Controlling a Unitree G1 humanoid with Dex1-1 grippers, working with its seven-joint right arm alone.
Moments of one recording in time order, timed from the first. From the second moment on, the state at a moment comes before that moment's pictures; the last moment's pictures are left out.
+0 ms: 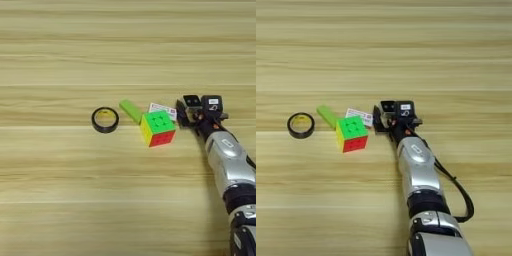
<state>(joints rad) -0.35 -0.19 -0.19 0.71 0.10 -0.17 0.22</state>
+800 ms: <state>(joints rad) -0.11 -0.15 -0.15 0.34 0.10 -0.04 0.21</state>
